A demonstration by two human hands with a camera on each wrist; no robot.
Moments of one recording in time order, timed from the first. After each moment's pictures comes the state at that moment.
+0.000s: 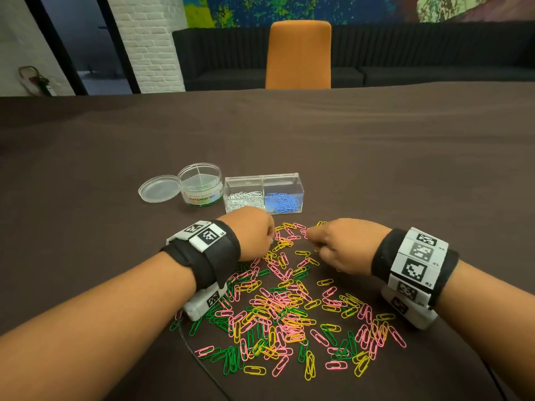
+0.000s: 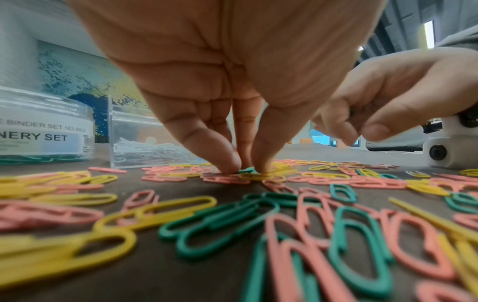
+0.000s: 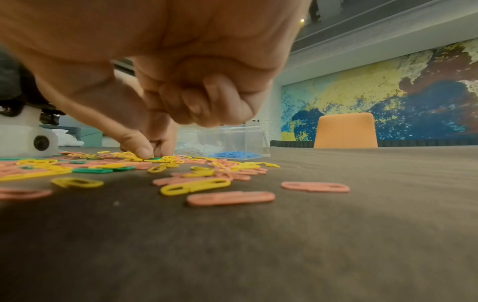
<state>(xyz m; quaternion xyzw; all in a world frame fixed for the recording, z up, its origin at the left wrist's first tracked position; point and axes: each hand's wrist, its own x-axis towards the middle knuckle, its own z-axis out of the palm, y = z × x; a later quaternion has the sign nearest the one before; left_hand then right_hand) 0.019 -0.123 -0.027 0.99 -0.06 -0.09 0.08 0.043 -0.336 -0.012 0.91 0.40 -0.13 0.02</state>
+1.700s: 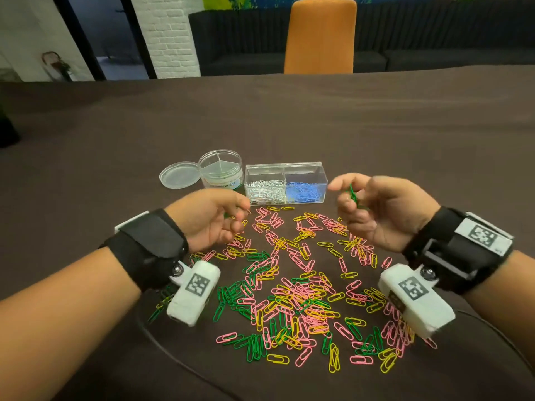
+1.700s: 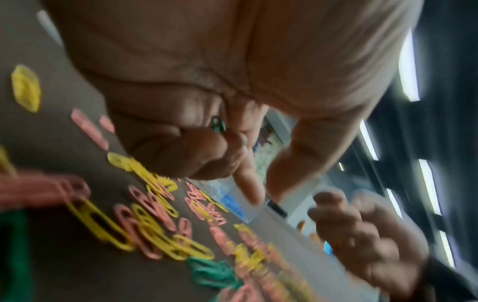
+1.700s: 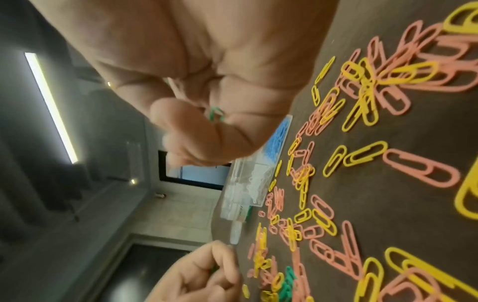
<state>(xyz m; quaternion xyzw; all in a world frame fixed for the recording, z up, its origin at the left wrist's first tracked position) -0.027 -0.051 -0.004 0.65 0.13 -0.15 0.73 0.055 -0.336 0.000 0.50 0.16 -0.39 -0.76</state>
